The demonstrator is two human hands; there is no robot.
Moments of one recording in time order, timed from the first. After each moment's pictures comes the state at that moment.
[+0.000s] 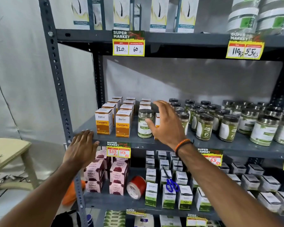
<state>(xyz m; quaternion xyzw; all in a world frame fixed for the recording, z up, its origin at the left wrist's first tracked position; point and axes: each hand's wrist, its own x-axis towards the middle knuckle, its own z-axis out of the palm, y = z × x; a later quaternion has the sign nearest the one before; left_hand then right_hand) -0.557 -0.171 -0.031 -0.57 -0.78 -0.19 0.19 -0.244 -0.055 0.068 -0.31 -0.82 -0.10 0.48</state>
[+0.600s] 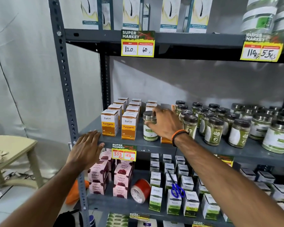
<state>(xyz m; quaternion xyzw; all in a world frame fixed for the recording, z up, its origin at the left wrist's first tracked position) -0.574 -0.165 -0.036 -0.59 -0.76 -0.17 0.20 -0.283 -0.017 0.084 -0.41 -0.86 -0.13 0.30</state>
